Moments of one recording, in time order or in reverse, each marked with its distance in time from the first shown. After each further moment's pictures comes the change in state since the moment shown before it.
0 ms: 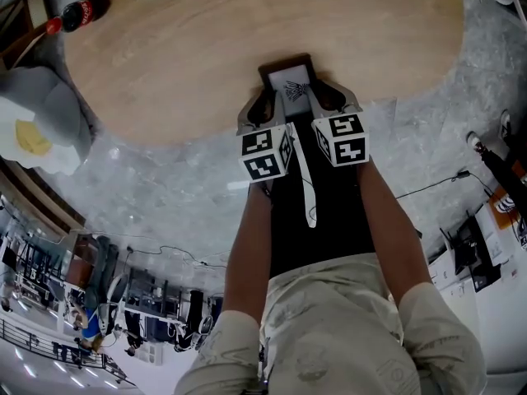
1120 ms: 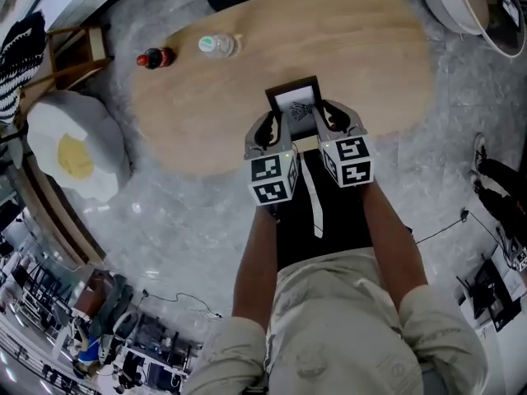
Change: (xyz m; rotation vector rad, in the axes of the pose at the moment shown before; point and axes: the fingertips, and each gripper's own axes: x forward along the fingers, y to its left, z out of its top) left arm -0.117 -0.058 0.153 0.196 -0.288 -0.005; right arm -0.122 0.022 0.147 -0.069 -0.339 -0.011
